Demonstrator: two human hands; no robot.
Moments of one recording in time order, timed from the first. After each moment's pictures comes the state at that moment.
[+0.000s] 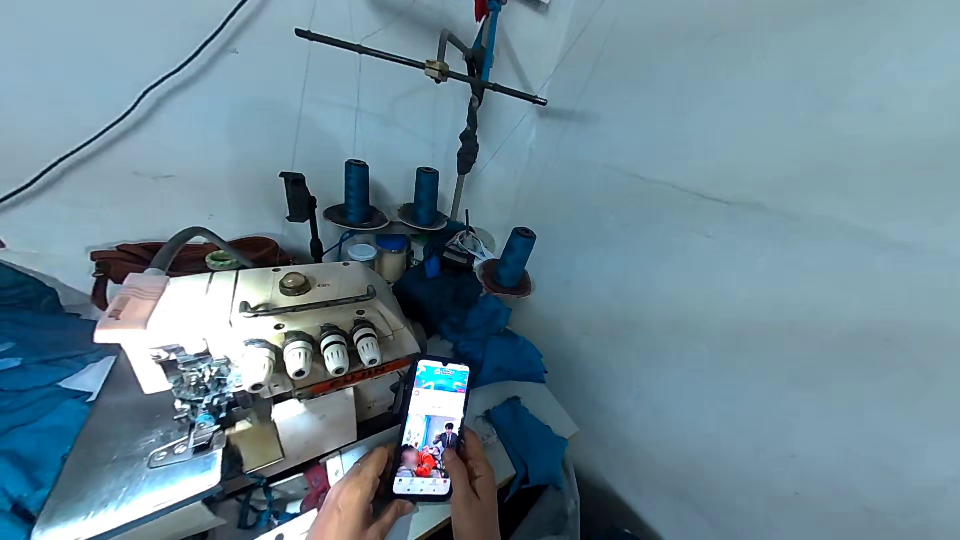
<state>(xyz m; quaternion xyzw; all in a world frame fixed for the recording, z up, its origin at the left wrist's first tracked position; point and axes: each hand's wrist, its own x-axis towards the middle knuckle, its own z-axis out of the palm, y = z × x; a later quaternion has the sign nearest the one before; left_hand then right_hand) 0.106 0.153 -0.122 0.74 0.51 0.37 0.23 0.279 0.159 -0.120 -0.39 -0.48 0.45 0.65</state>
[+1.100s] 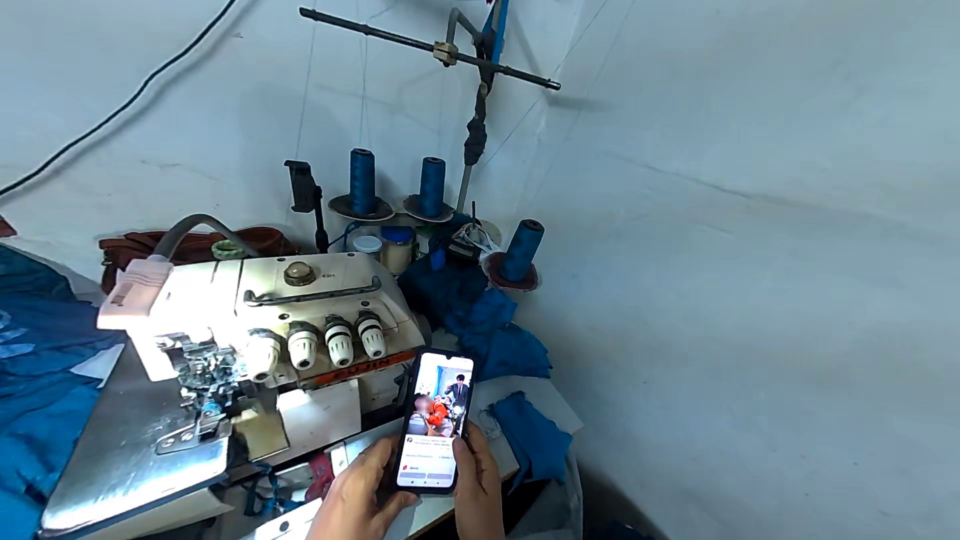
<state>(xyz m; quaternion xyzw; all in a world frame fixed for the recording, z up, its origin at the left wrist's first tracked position) 0.107 0.154 -0.122 0.74 0.51 0.38 0.23 0.280 0.162 -0.125 -0.39 -0.48 0.44 0.65</state>
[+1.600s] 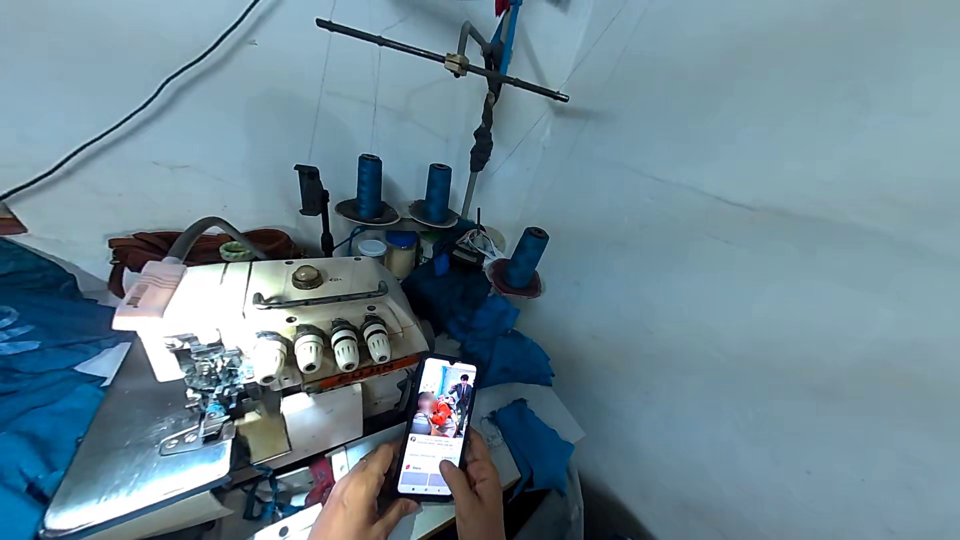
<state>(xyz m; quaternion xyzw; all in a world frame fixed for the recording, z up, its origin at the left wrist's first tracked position) 0.107 0.155 -0.123 0.74 0.51 0.38 0.24 0.283 0.160 -0.122 -0.36 -0.49 0.48 0.63</state>
